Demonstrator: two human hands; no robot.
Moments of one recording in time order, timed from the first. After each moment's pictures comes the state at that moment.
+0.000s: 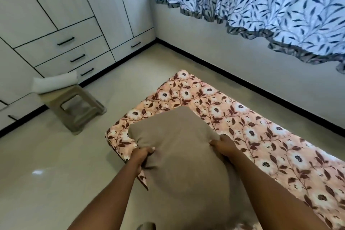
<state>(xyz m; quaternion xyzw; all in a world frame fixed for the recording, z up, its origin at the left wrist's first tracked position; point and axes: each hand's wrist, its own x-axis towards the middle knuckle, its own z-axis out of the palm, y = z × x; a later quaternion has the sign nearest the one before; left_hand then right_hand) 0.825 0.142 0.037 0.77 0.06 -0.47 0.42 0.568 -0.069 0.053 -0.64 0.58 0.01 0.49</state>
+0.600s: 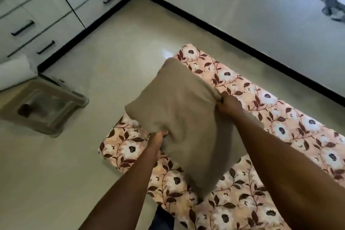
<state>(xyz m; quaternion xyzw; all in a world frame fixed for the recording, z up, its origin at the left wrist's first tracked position) 1.049 -0.054 -0.087 0.69 0.10 -0.57 0.42 0.865 -0.283 -0.034 -0.75 0.60 0.08 0.27</state>
